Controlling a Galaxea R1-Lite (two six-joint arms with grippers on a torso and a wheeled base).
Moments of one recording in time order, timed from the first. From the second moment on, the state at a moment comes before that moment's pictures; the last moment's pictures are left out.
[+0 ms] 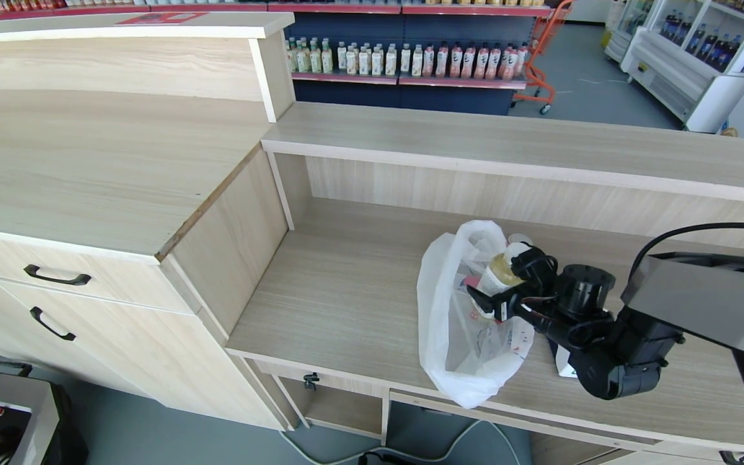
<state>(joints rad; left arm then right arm) -0.01 0.00 0.00 0.01 -0.01 -0.03 0.19 2.40 -0.87 -1.44 0.22 -0.23</state>
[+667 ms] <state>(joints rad) -0.01 0.00 0.00 0.01 -0.01 -0.03 0.13 1.75 -0.60 -1.11 0.21 -0.31</state>
